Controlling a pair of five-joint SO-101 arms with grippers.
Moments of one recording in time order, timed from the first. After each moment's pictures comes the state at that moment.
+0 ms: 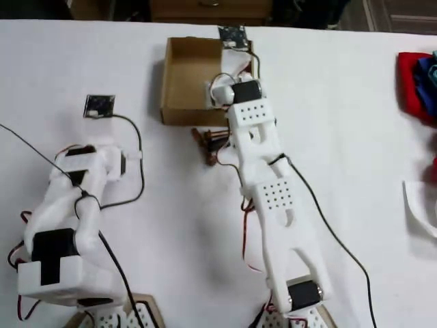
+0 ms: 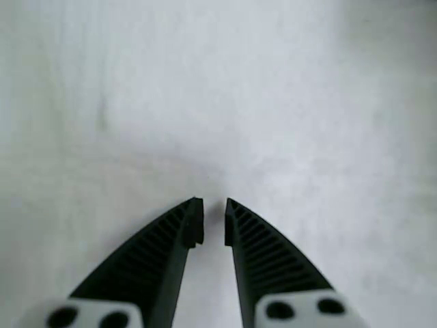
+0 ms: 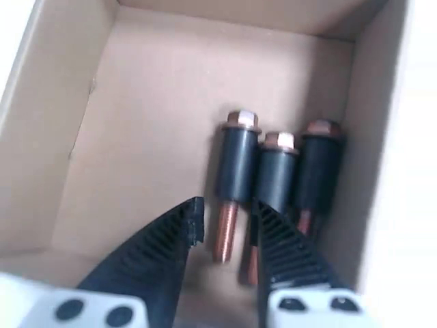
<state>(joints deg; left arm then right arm) -16.7 0.5 40.8 36.1 -5.8 -19.3 74.6 -92.7 79.6 -4.9</state>
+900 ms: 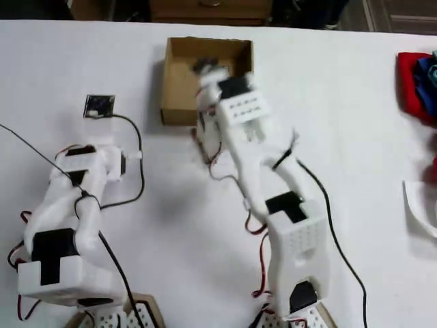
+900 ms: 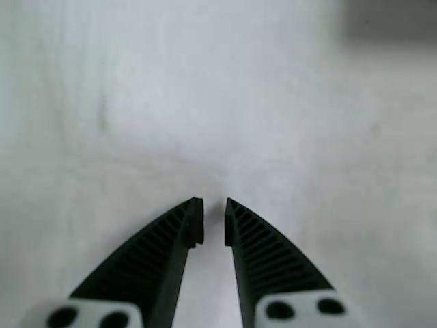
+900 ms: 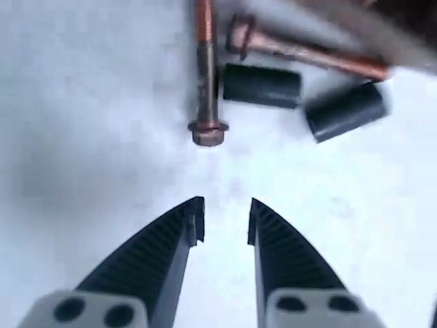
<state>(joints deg) -16.7 0.5 40.8 36.1 -5.8 -26.5 28.9 -20.9 88.9 7.5</state>
